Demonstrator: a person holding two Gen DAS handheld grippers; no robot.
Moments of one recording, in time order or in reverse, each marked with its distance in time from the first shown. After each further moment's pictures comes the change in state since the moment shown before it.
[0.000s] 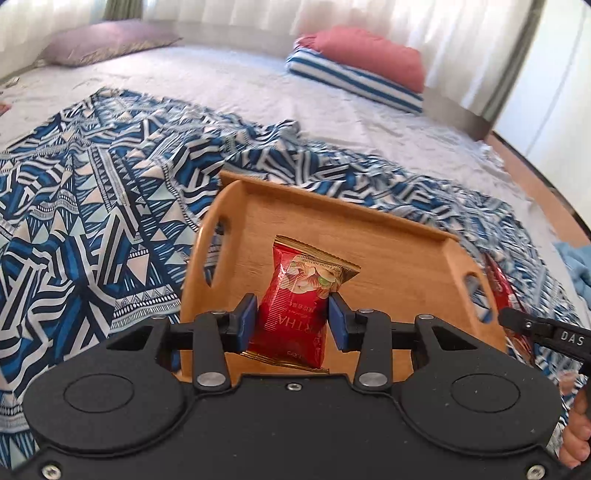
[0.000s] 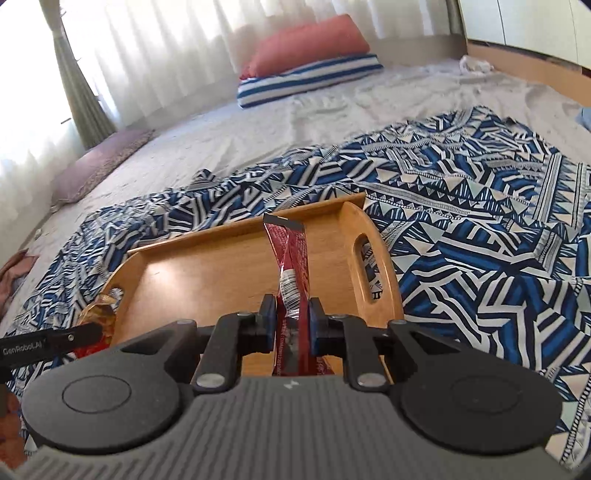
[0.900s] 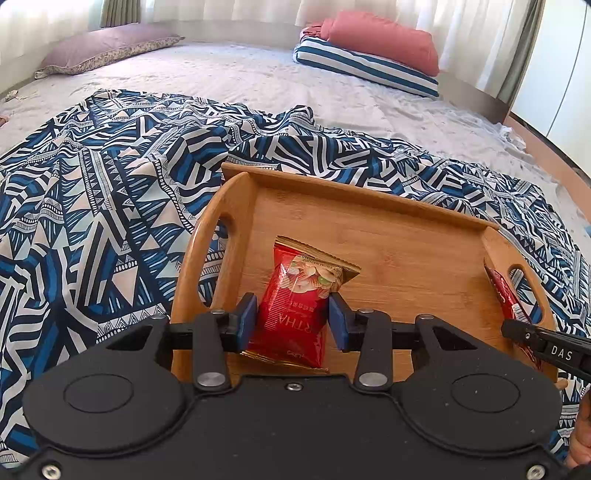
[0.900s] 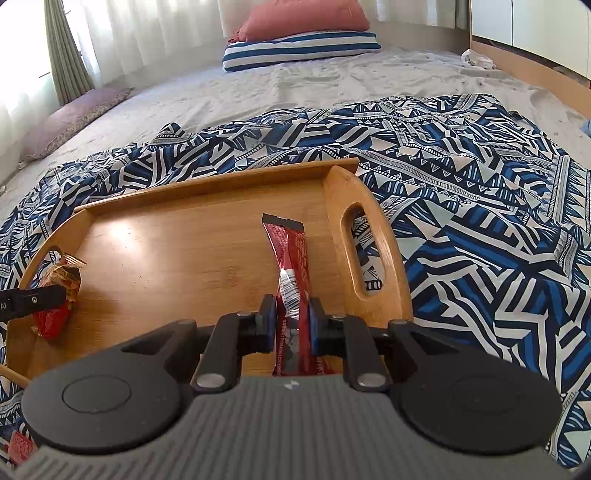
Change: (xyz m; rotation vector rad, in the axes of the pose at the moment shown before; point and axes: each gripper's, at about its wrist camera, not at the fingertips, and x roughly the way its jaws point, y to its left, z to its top) left arm 0.052 -0.005 -0.002 0.065 0.003 0.066; right arm 0.062 0.005 -0.015 -0.097 0.069 -0.104
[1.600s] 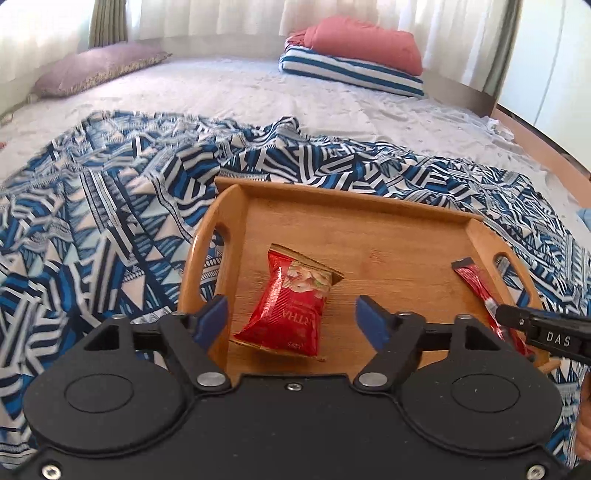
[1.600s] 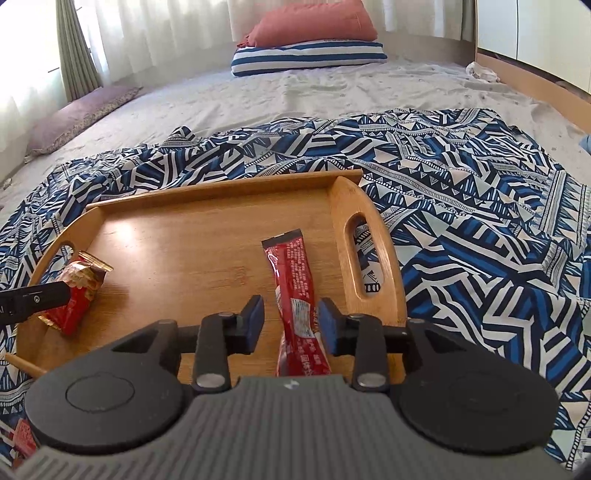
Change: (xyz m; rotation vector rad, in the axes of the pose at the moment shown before) left arm -0.032 -0.010 -0.006 0.088 -0.034 -0.001; right arm -0.024 0.006 -0.001 -0.038 -0.022 0.002
